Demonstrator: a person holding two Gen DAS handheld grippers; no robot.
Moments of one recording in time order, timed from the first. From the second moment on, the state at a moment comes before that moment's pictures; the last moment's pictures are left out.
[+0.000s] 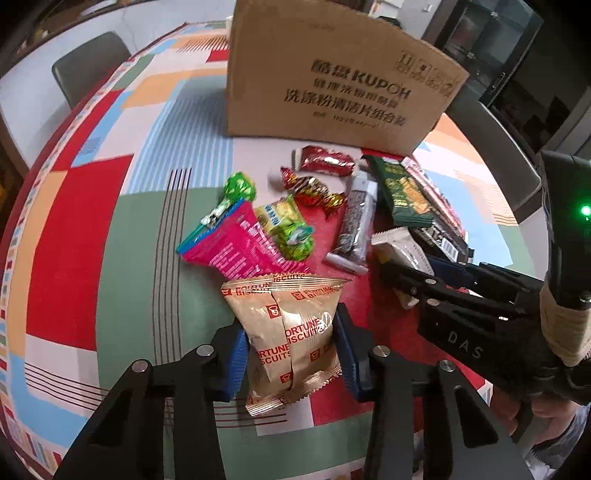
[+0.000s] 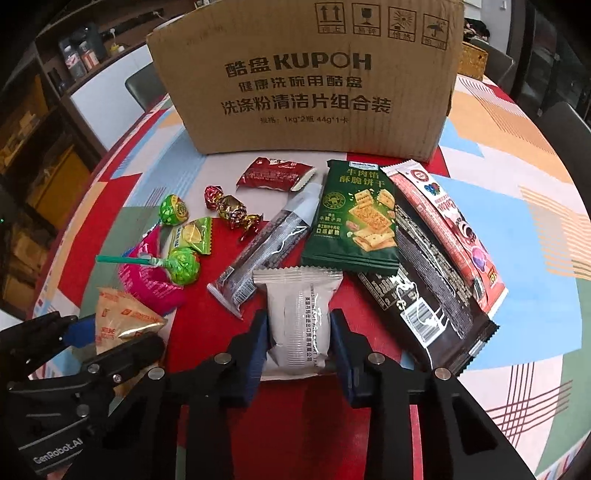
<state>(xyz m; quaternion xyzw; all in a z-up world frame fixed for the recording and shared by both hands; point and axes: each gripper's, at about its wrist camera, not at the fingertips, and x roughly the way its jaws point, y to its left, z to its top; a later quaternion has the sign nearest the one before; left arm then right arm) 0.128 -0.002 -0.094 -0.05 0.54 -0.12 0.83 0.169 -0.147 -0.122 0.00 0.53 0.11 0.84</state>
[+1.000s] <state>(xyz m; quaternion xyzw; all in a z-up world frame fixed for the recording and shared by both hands) 0.165 -0.006 0.027 0.01 0.34 -0.12 0.93 0.179 -0.160 0.006 0.00 0.36 0.14 0.92</state>
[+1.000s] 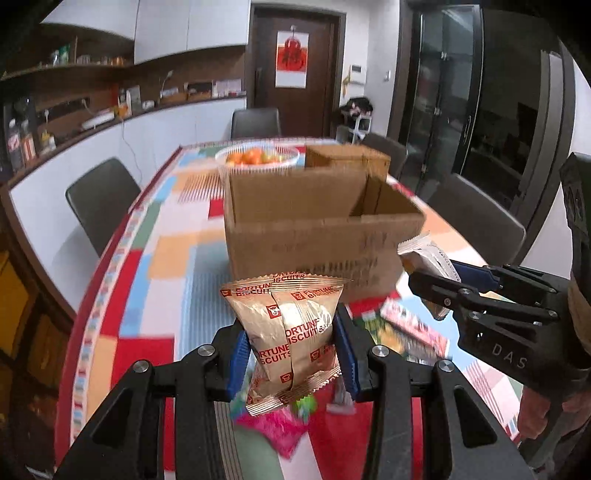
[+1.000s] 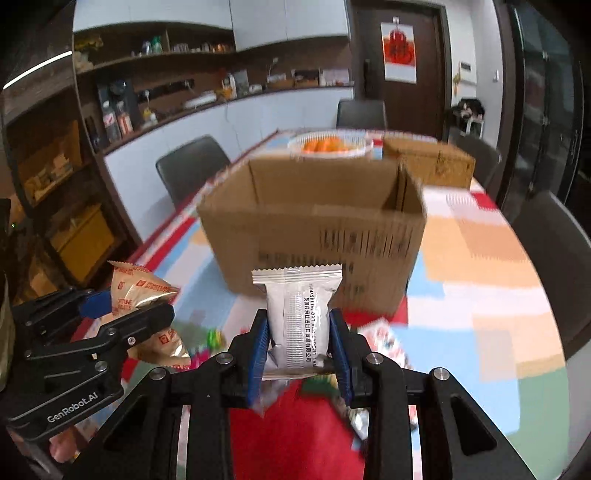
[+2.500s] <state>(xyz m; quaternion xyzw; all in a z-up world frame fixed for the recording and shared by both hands) 0.237 -0.012 0.077 0.05 0.31 -0.12 0.94 0.263 -0.167 0.060 0.00 0.28 0.10 0.96</state>
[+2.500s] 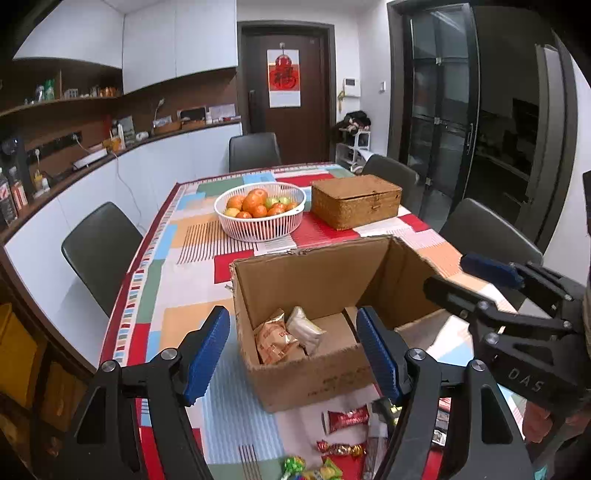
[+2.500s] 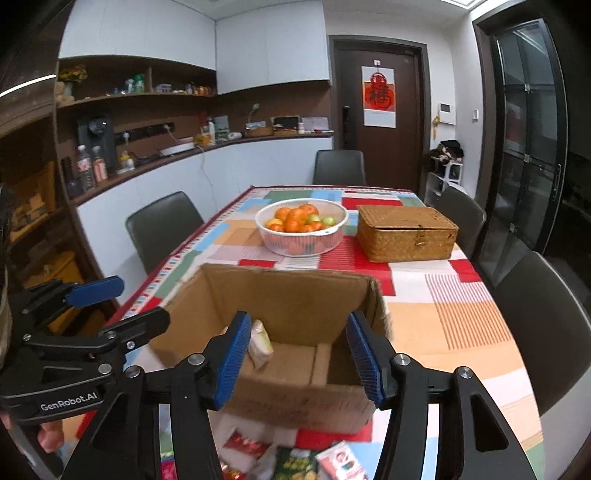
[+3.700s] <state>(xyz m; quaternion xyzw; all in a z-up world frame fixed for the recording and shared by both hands) 0.139 0.047 -0.031 -0.03 0.45 -0.06 0.89 0.176 -0.125 -0.047 0.02 0.43 0.16 0.89</state>
